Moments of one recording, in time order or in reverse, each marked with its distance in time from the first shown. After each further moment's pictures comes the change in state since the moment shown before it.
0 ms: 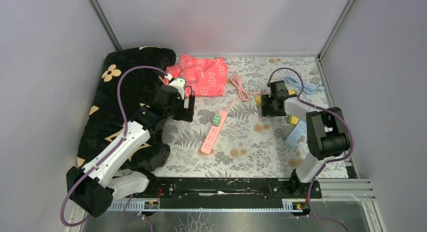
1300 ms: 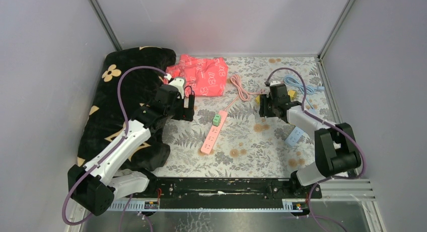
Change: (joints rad) left arm 0.016 0.017 0.000 -0.001 0.017 -0.028; right arm 0.052 -0.167 -0.109 0.093 -0.038 0.034
